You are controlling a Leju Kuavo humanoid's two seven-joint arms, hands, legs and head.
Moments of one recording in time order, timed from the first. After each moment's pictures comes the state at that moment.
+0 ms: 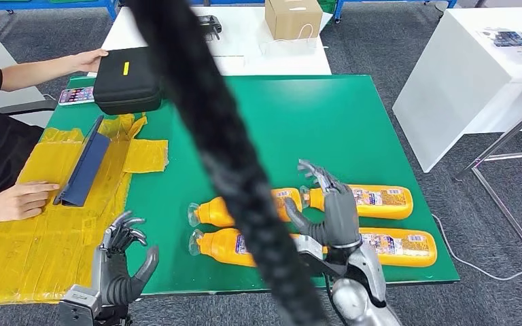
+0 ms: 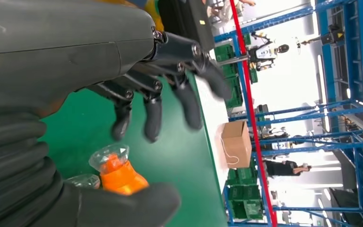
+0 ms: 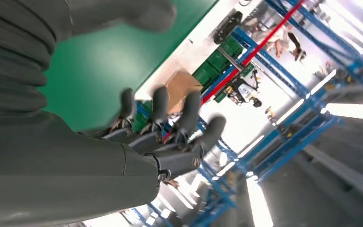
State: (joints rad) left arm 0.17 -0.09 -0.20 -1.59 -0.14 0.13 -0.64; right arm 0.01 -0.03 0.28 -1.72 0.77 -0.42 -0.24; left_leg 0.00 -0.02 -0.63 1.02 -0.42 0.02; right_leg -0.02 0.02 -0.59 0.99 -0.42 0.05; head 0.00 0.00
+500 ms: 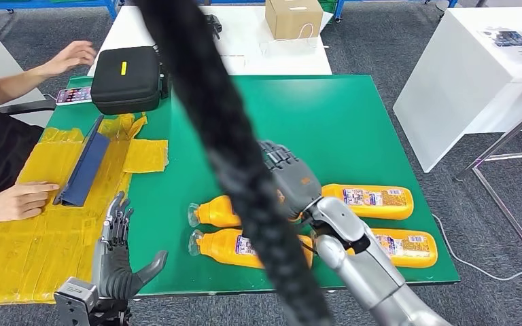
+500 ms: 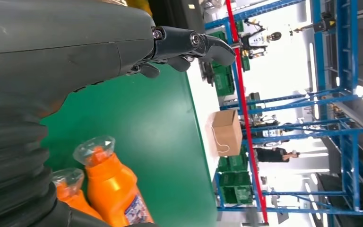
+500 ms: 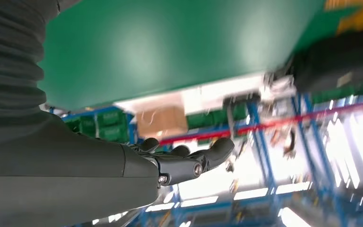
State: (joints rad) left arm 0.13 -0.10 -0.19 -1.59 -0.12 0.05 -0.63; right arm -0.34 -0.13 0.49 -1.40 0.97 -0.13 -0.12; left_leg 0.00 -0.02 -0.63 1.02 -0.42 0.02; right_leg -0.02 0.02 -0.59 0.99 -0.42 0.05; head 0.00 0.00
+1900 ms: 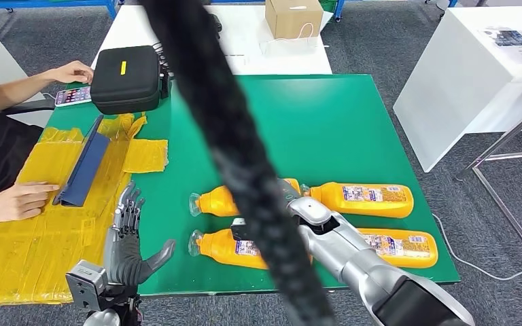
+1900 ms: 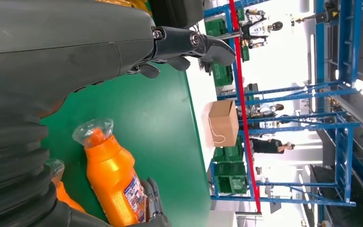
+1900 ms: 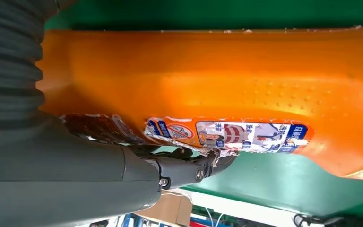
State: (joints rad) left arm 0.05 -0.10 -0.23 -1.50 -0.08 0.03 -0.63; right arm -0.61 -0.01 0.71 -0.72 0.96 -0.09 -0.08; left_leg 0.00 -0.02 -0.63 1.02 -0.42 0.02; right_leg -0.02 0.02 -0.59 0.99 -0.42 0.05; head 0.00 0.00
